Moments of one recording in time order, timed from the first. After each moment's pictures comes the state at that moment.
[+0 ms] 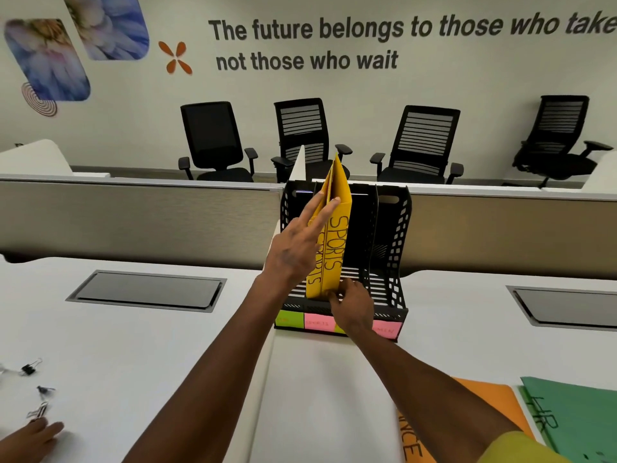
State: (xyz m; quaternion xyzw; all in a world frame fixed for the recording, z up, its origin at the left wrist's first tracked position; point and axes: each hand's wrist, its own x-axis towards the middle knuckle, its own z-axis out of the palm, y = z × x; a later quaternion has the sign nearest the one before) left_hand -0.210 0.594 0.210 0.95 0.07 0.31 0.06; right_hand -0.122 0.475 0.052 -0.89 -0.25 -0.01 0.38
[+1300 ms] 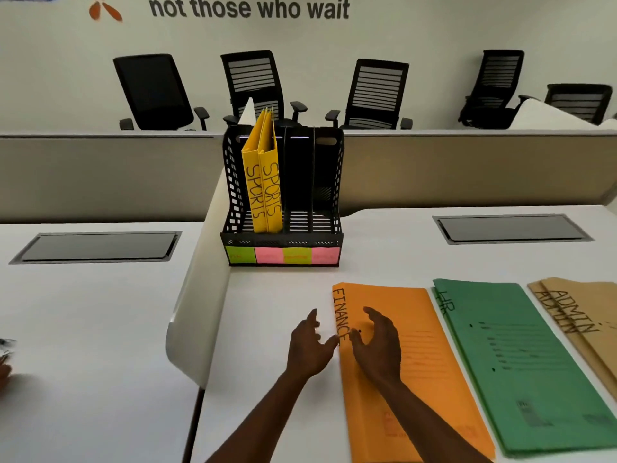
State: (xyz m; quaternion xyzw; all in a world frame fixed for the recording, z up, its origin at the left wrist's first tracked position) left_hand -0.324 0.346 0.003 0.82 0.31 0.01 0.47; right_hand -0.245 0.211 -0.028 -0.90 -0.13 0.00 0.42
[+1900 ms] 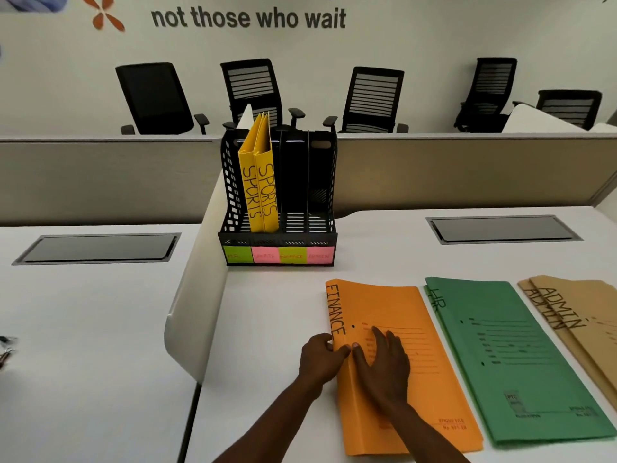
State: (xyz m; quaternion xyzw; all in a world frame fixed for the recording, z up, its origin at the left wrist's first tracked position) left_hand -0.332 0.300 0.011 0.73 0.36 -0.04 0.58; right_hand -0.274 0.168 -0.042 -0.95 -0.10 0.07 0.29
